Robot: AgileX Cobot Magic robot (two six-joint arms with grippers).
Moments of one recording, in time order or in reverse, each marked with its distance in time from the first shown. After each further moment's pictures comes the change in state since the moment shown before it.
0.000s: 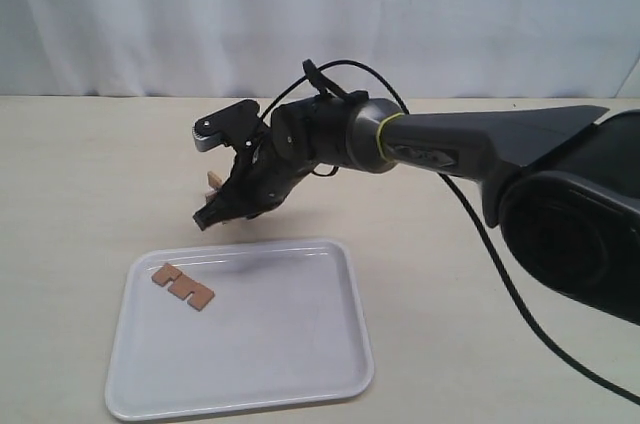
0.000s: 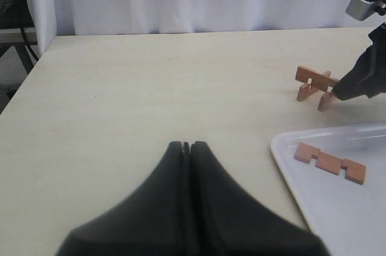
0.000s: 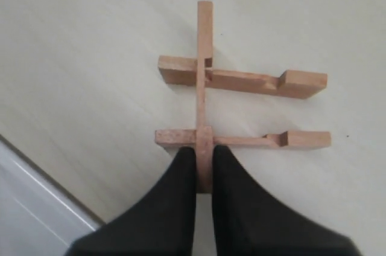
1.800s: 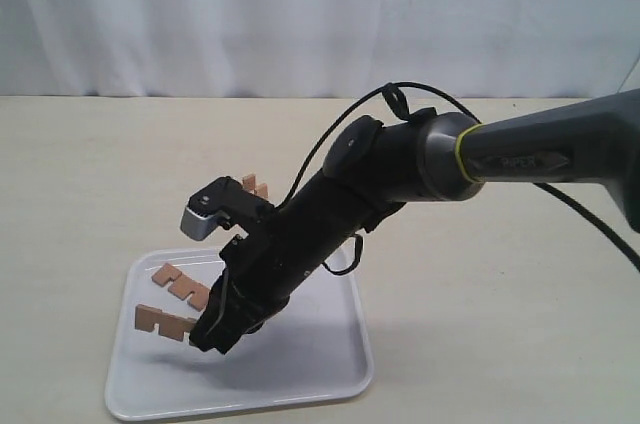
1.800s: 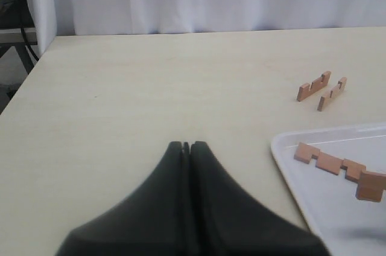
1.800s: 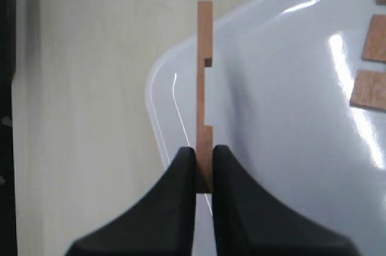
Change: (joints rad) left arm 0.000 0.000 0.000 0.000 0.000 0.000; right arm 0.000 -0.251 0.469 0.854 0.360 -1.007
